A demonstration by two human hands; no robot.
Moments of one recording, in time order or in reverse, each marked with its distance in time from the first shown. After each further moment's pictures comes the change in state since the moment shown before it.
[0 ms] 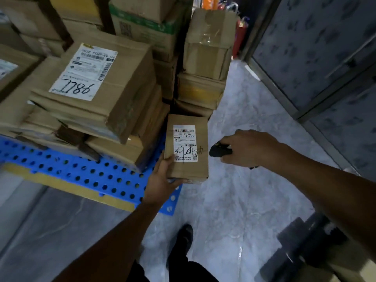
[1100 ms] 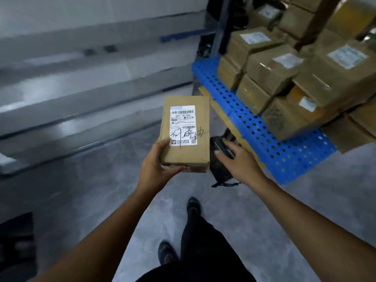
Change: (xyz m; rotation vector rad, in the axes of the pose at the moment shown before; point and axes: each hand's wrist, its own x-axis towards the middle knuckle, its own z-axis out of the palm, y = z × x) left_hand -0.470 -0.128 -0.228 -0.122 0.815 -0.198; right_hand -0.185 -0.432 0.147 0.638 0.114 -0.594
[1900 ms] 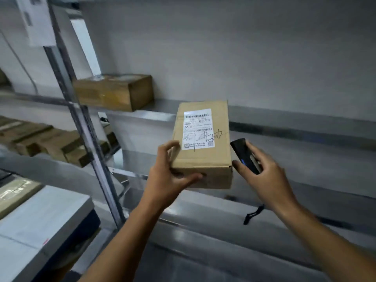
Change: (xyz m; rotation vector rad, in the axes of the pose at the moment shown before) left_hand 0.209 0.001 -0.571 0.182 0.814 0.105; right_hand 0.279 -0.618 0.220 0.213 -0.107 -0.886
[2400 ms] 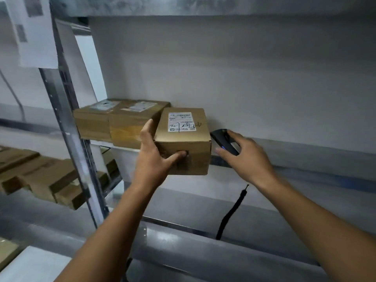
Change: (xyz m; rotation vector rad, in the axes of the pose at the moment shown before) left_hand 0.223 -0.106 -0.112 0.112 0.118 -0.005; right_hand 0.221 -0.090 0.151 -0.202 -0.005 -0.043
